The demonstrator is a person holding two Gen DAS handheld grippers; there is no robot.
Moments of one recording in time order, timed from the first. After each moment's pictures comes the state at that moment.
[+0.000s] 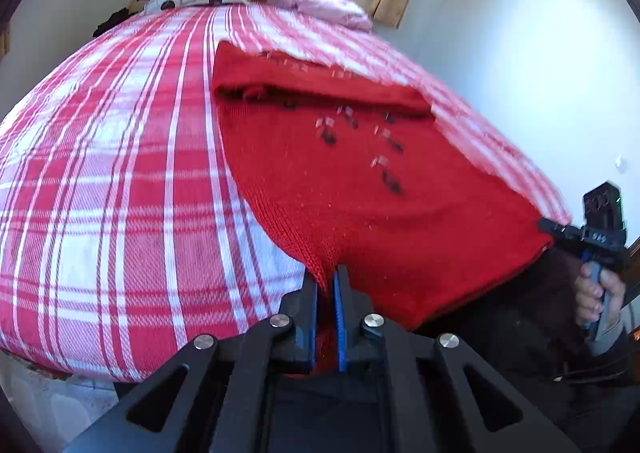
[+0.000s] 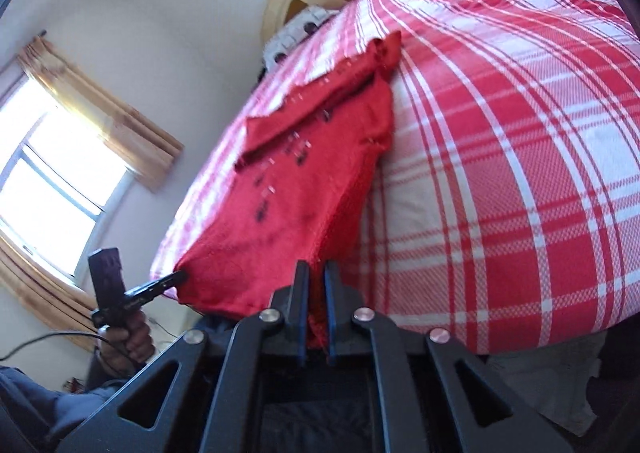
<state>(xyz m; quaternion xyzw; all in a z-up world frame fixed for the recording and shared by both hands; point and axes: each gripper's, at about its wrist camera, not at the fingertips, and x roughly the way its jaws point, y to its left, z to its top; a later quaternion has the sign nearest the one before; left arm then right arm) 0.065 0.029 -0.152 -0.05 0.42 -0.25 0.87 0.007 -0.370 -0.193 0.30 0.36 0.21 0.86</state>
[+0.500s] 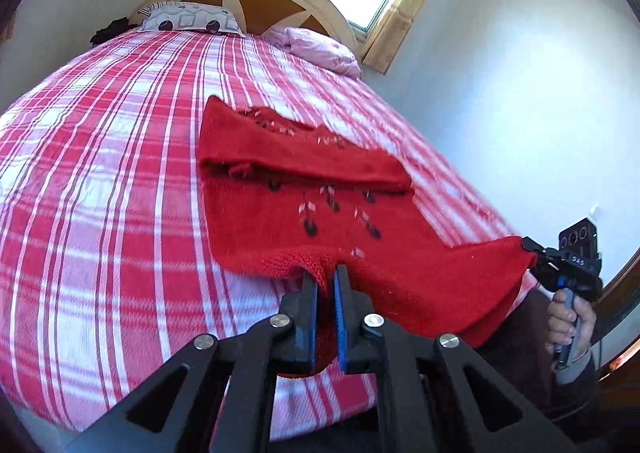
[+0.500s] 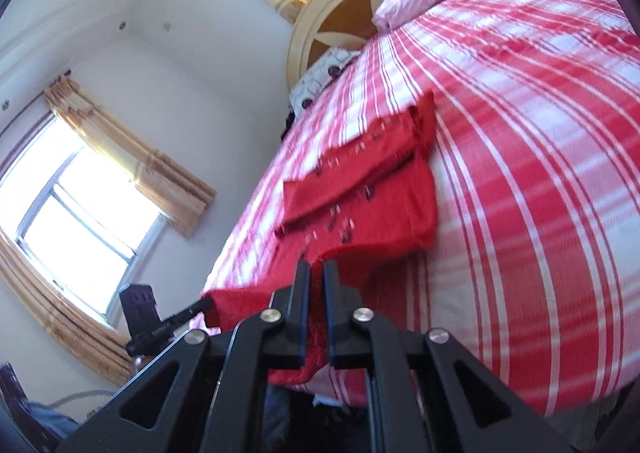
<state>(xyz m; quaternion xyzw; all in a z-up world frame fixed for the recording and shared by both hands) 0.120 0.040 -0.108 -0.13 0.37 -0.28 0.88 0.045 -0.394 -0.136 0.35 0.28 0.23 0.86</state>
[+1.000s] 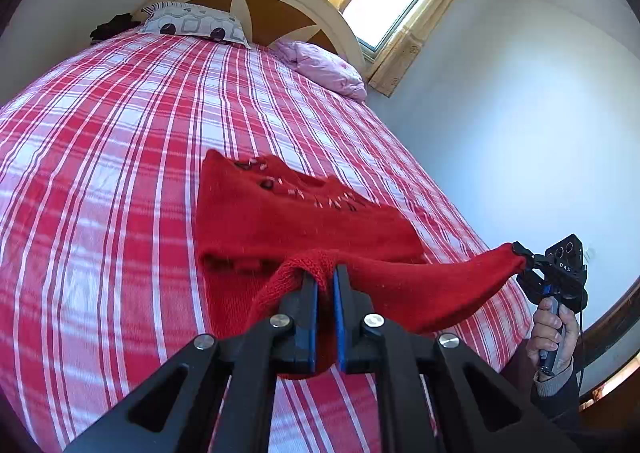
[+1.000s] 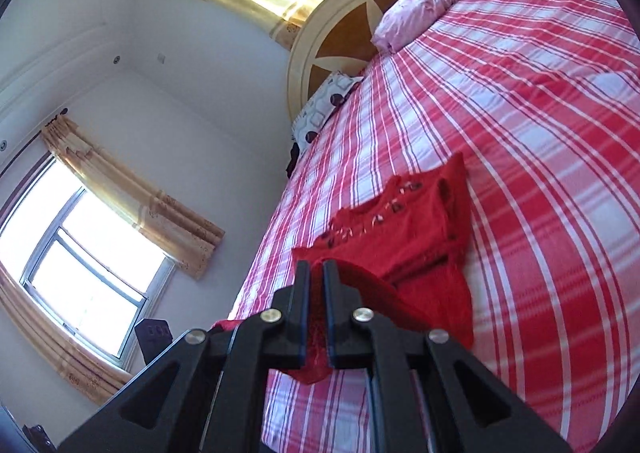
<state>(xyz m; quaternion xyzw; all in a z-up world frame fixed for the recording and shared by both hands) 0.228 0.049 -0.081 -0.17 0.36 -0.28 0.87 0.164 -0.415 -0.095 0.39 0.25 0.23 0.86</state>
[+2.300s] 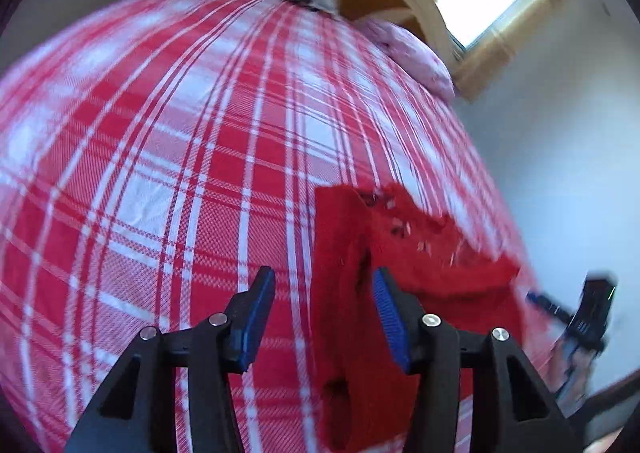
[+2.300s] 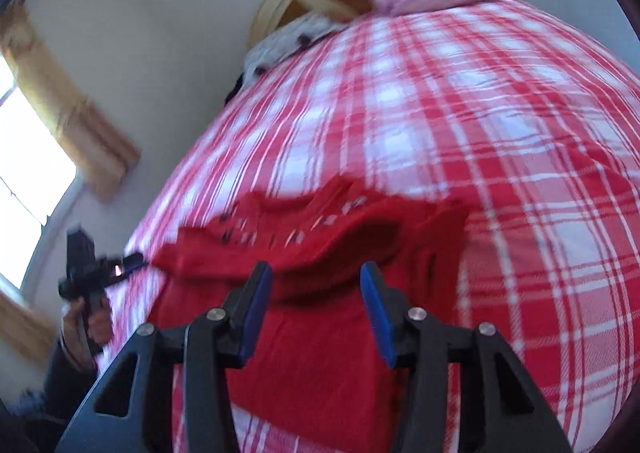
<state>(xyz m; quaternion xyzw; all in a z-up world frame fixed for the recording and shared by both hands) 0.364 0.085 -0.138 -0.18 0.43 -0.17 0.87 0.309 -0.358 -0.120 0.17 0.40 0.19 0.88</state>
